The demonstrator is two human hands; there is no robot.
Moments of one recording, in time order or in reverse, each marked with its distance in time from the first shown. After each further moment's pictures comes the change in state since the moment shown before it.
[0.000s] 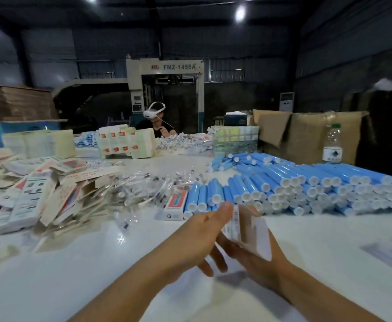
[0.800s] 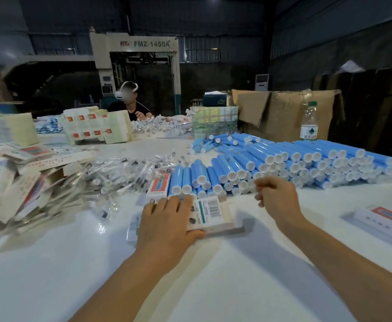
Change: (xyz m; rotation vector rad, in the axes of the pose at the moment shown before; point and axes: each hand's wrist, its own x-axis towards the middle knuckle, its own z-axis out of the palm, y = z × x) left_hand 0.038 -0.074 -0.015 1.221 0.408 0.187; right_hand 0.032 0.022 -0.045 0.087 0.569 0.451
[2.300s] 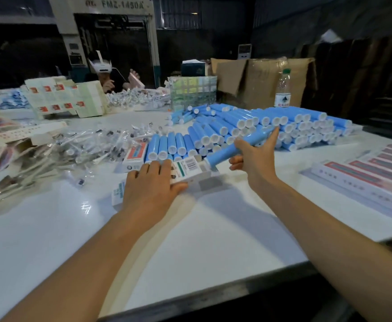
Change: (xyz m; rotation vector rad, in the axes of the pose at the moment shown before) left_hand 0.001 0.015 0.012 0.012 0.031 -0.013; right_hand -0.020 -0.006 -0.019 0.496 0.049 0.117
